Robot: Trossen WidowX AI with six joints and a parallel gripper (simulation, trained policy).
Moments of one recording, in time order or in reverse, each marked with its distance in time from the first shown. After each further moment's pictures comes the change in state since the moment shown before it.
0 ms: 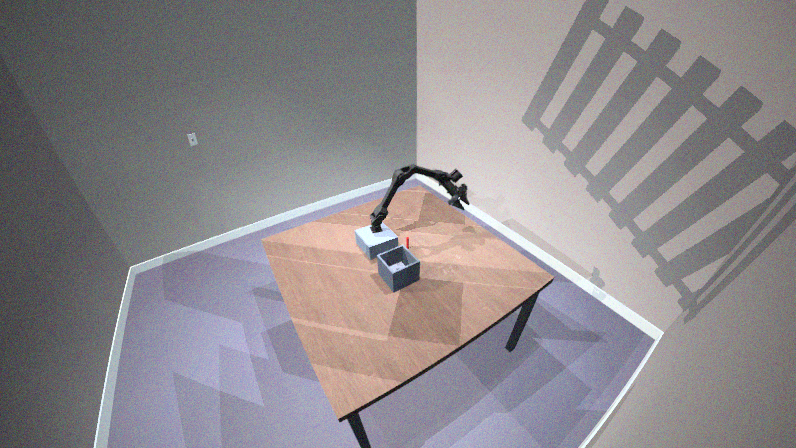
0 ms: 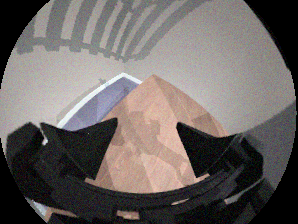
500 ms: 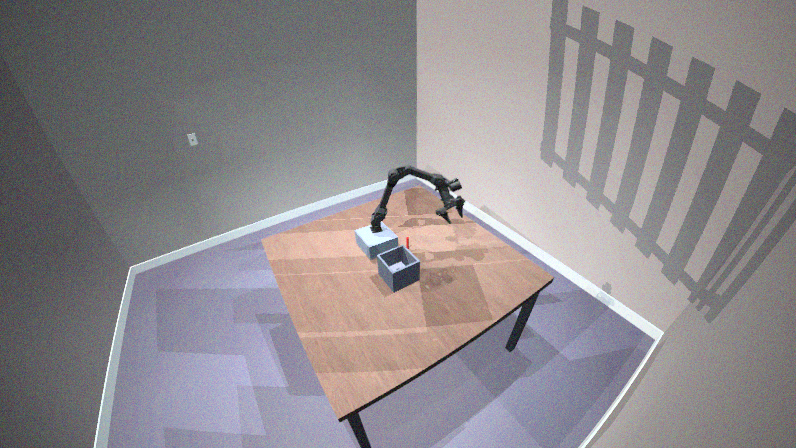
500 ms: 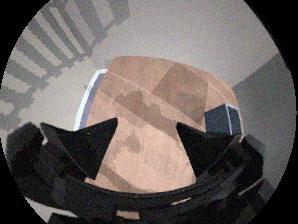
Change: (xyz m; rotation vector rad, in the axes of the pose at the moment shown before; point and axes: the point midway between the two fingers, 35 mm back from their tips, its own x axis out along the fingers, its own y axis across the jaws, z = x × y) arm 0.018 -0.126 -0.029 0.443 0.251 -0.166
